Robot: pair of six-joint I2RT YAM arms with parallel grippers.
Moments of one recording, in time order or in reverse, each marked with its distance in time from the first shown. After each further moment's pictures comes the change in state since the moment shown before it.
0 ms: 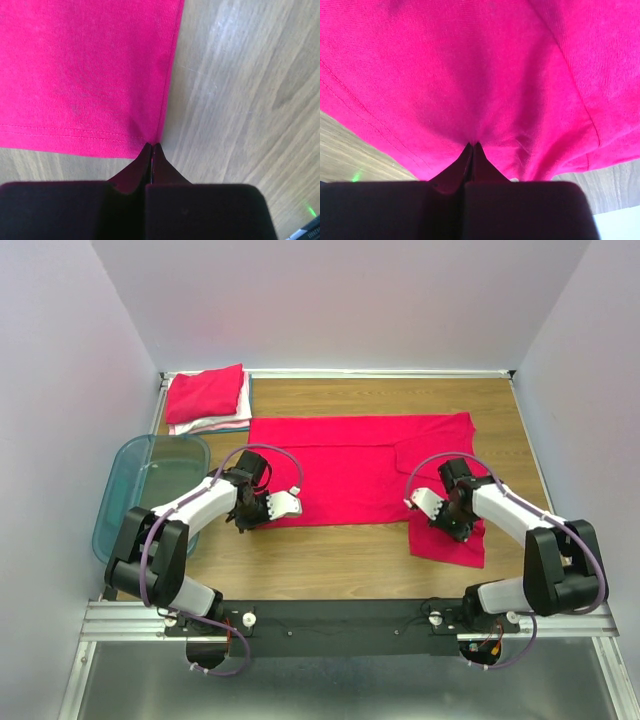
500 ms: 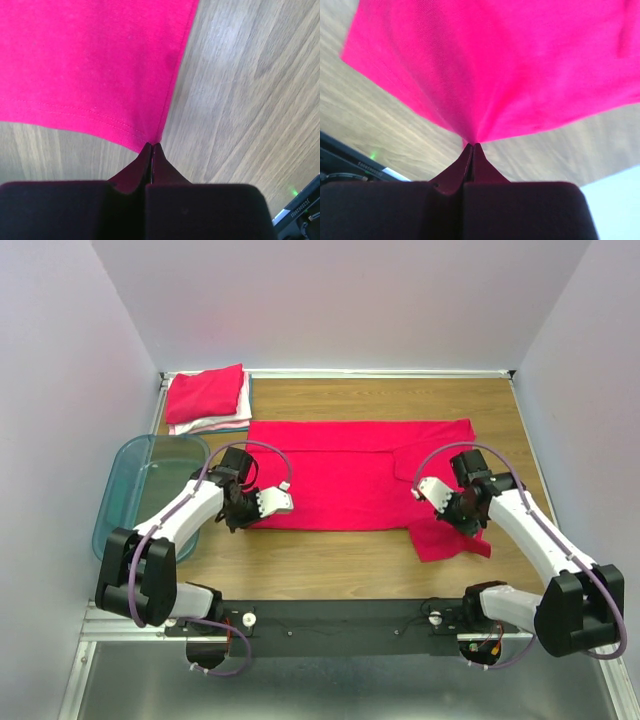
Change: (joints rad) left arm 0.072 -0.111 0.011 -0.108 0.051 0.029; right arm 0.001 -0.213 0.085 -0.203 -0.027 0.020
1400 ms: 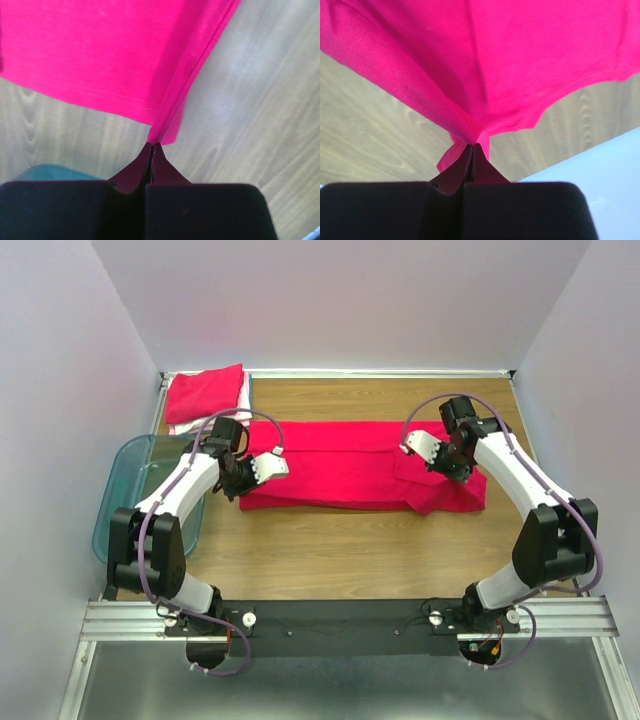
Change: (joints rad) left arm 0.101 0.124 0.223 0.011 0.023 0.014; right arm 0.000 0.356 0.457 -0.013 0.052 -0.142
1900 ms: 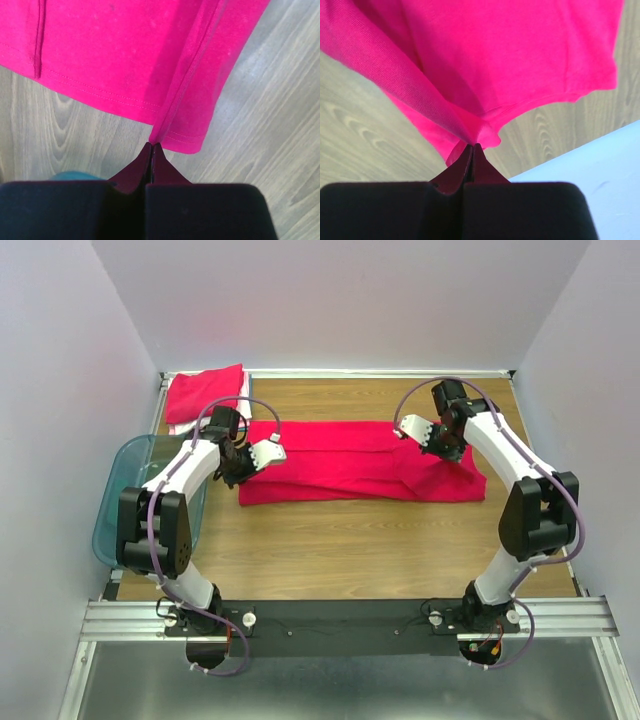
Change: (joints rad) left arm 0.043 0.134 0.114 0.044 0.006 0.005; right arm 0.001 0.184 0.191 0.022 0.031 -0.072
